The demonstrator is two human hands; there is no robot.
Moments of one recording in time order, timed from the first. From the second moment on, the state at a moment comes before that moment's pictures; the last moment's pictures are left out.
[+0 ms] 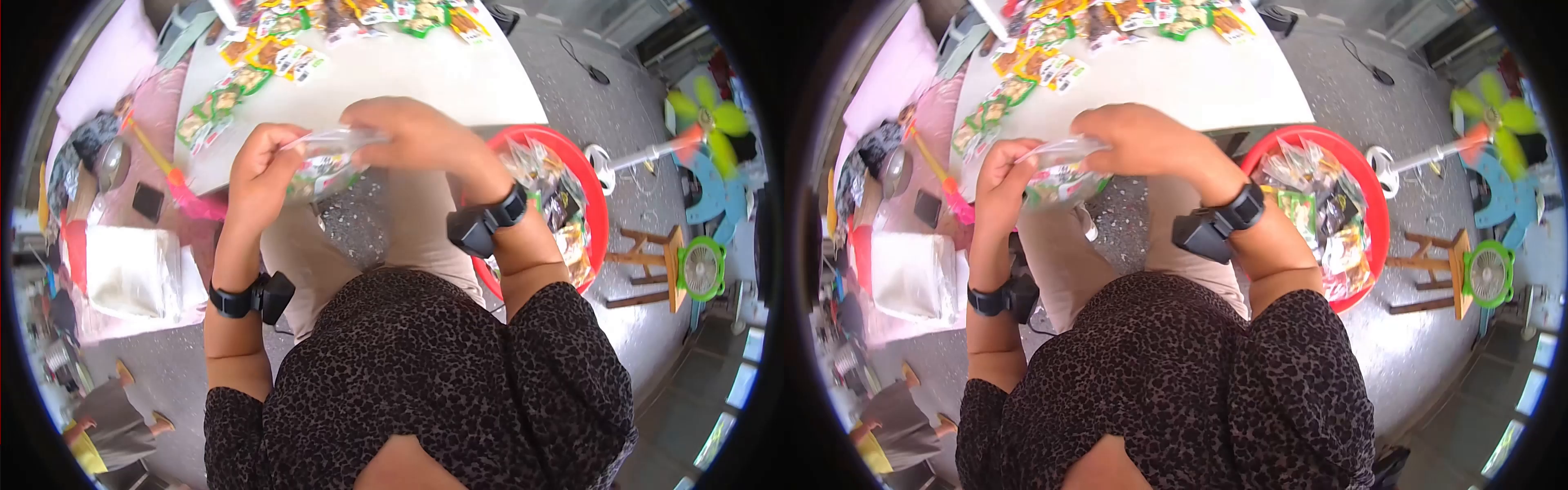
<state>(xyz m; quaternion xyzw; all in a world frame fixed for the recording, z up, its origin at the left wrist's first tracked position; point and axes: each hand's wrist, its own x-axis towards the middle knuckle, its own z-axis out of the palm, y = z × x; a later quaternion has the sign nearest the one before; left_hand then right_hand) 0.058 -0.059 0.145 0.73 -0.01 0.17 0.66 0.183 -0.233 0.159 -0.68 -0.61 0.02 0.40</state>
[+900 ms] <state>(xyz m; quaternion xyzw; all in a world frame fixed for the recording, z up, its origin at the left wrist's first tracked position) 0.006 -0.011 0.005 0.97 0.04 0.17 0.14 0.212 -0.518 0.059 -0.92 -0.10 0.14 0.36</state>
